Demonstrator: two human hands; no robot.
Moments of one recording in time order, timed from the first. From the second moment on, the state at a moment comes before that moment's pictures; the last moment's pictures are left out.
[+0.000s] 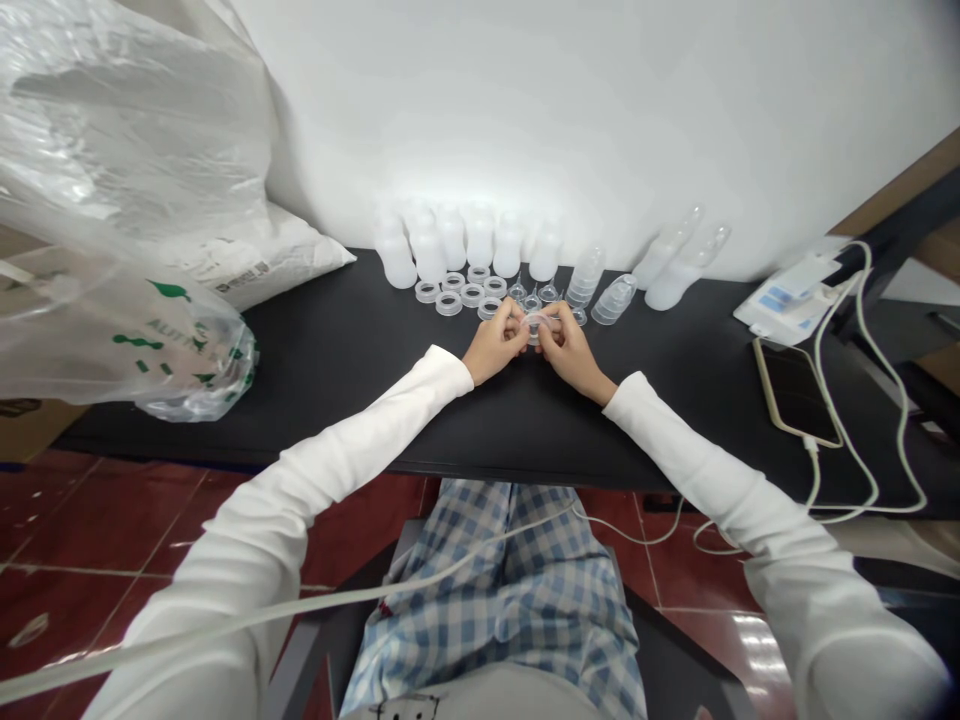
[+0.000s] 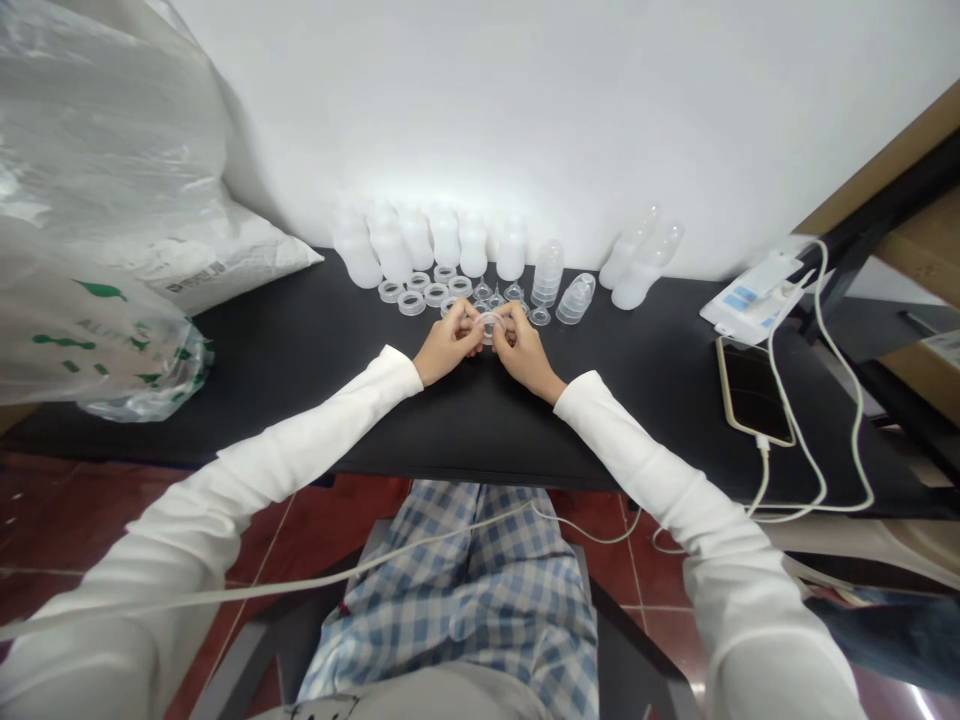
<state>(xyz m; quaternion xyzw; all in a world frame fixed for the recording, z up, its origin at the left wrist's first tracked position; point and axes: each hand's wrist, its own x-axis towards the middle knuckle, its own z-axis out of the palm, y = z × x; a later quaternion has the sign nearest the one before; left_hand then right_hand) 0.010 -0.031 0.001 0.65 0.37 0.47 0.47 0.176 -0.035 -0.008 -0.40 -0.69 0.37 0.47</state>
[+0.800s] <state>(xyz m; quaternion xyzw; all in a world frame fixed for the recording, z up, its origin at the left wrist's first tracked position) 0.007 -0.030 -0.001 0.69 0.37 0.44 0.44 0.176 -0.039 -0.002 -0.39 -0.69 0.39 0.47</state>
